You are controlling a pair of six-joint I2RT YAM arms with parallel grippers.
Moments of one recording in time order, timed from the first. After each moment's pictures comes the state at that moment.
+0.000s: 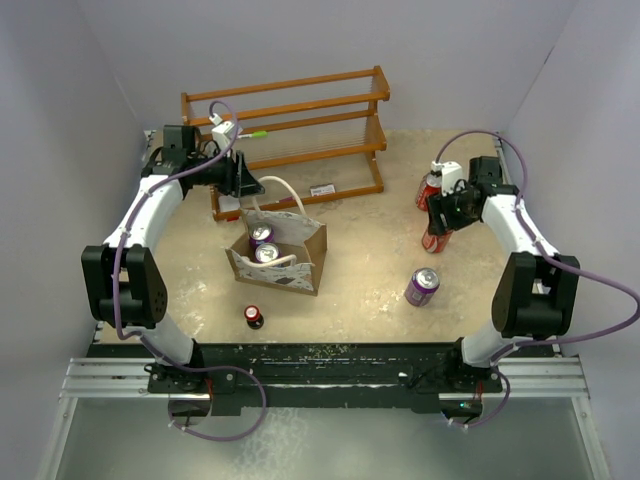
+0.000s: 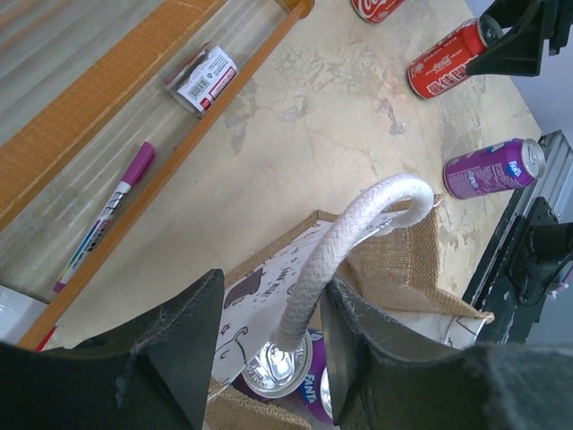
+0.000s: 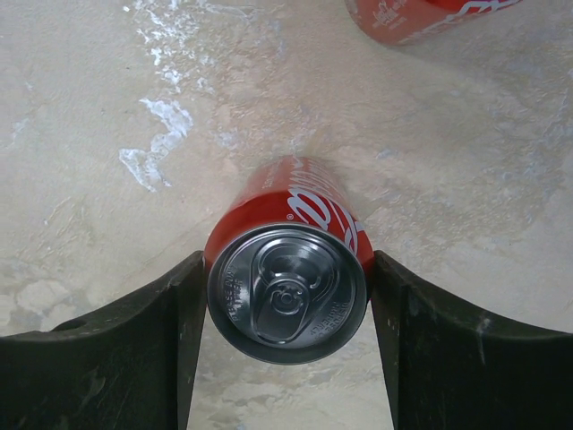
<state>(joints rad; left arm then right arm) -0.02 1.66 1.41 -0.51 0.89 0.08 -0.09 1.59 1.18 -0.67 -0.27 -0.45</state>
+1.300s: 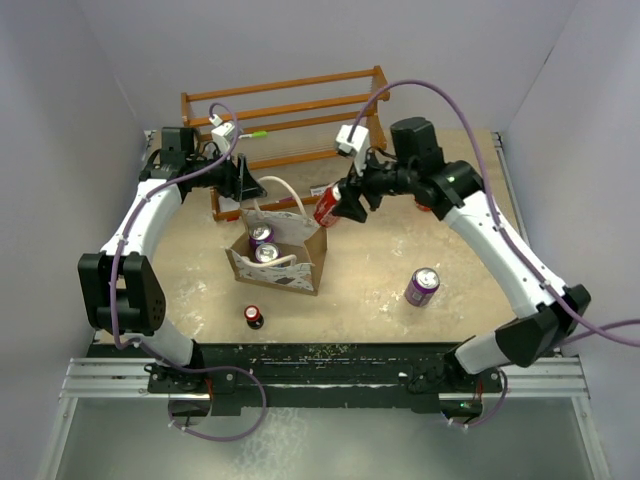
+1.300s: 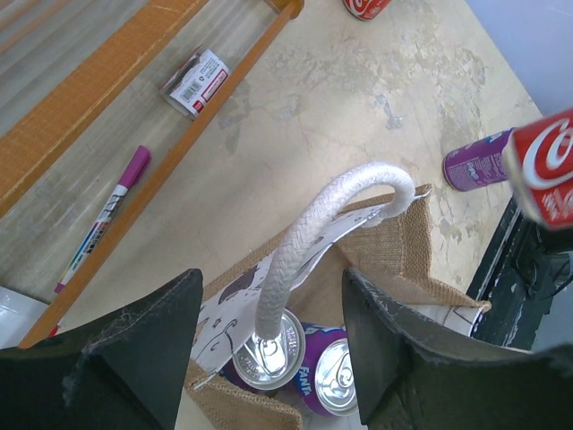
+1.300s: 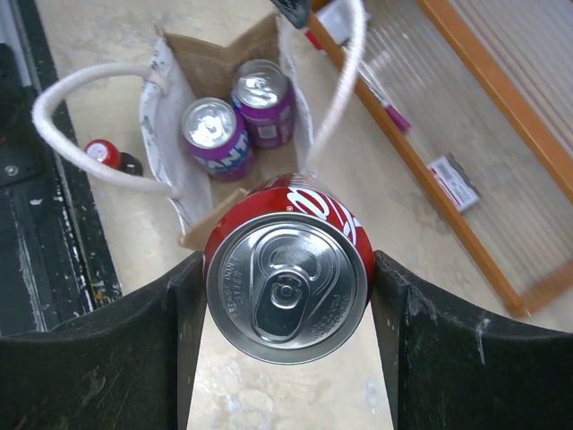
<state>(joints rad) -0.03 1.61 1.38 -0.50 0.90 0.12 0.52 1.44 1.62 -0.77 -0.55 -0.37</state>
